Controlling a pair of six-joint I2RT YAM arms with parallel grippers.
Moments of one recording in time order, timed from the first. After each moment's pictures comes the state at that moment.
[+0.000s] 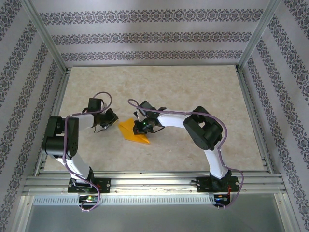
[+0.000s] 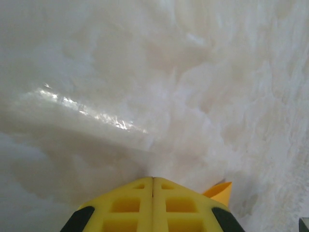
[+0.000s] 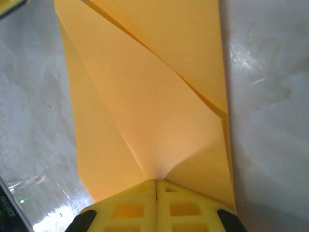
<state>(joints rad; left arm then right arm) -0.01 1.69 0.77 -0.08 0.46 -0.74 0.80 2.10 1.34 -0.32 -0.47 0.63</state>
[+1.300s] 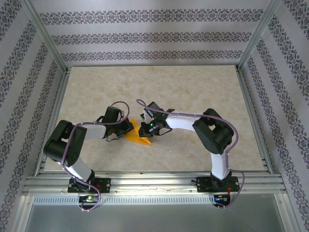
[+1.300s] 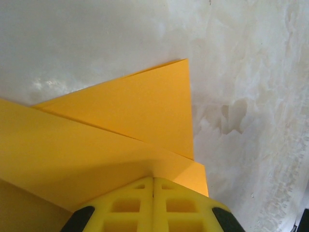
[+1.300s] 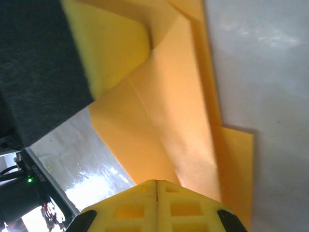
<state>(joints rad) -0.31 1.63 0.62 0.09 0.43 -0.87 0.76 1.96 1.17 -0.31 -0.57 0.70</state>
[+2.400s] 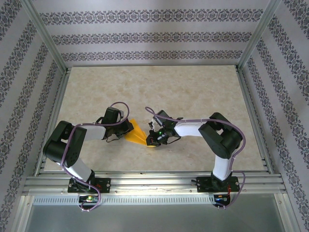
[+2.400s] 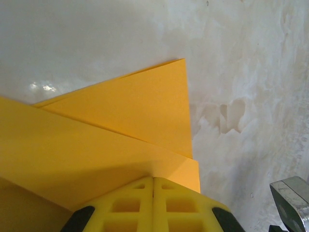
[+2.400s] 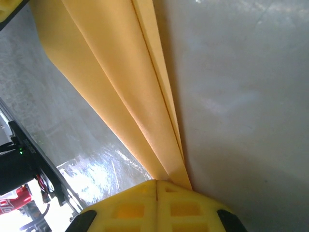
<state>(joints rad) -0.31 1.62 0.59 0.13 0.42 -0.87 0.75 1.83 0.91 -0.18 -0.64 0.76</state>
